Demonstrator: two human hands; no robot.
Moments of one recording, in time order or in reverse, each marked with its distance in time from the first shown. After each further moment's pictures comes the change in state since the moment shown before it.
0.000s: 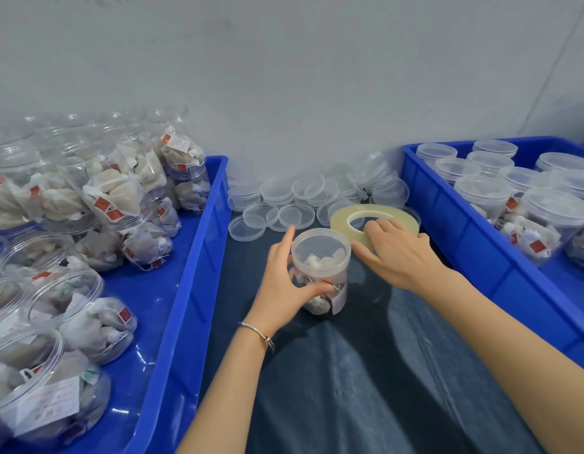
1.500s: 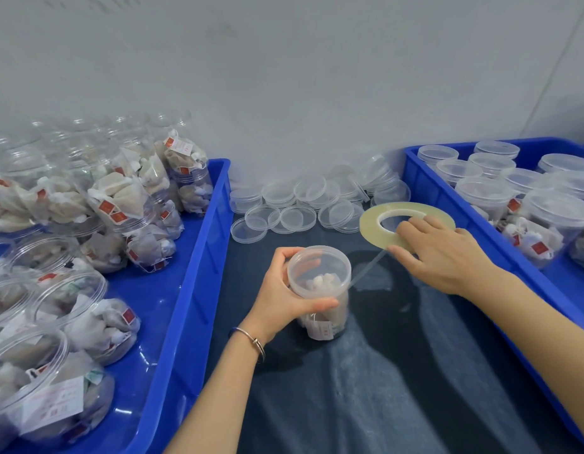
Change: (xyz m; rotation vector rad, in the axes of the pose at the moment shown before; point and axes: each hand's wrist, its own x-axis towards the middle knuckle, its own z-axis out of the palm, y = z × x) left_hand -0.008 -0.006 -0.007 -0.033 -0.040 -0.038; right_hand -0.019 0.045 -0.019 -0.178 0.018 -0.050
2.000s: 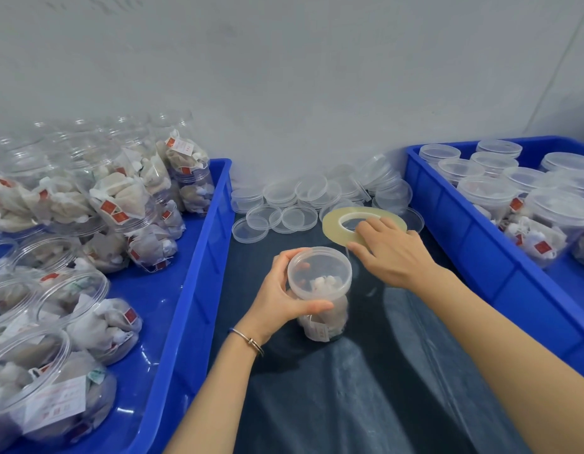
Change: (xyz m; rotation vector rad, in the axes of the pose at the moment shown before) left_hand -0.005 0.006 -0.006 -0.035 -0.080 0.011; right_hand 0.031 -0.048 0.020 0.202 0.004 -0.039
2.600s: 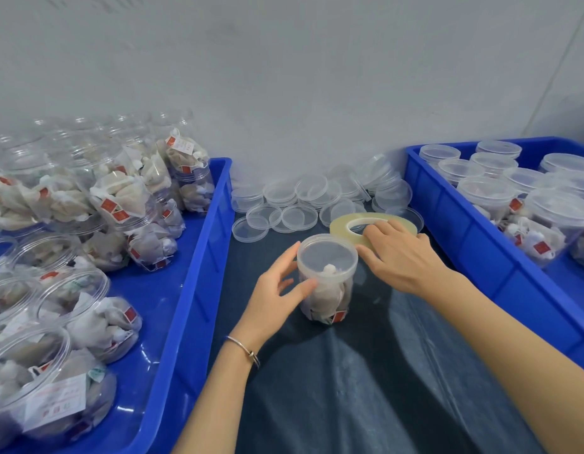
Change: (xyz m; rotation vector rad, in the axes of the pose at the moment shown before) left_hand -0.005 -0.002 -0.002 0.056 0.061 -0.003; right_hand -0.014 0.000 -0.011 -0.010 -0.009 0.016
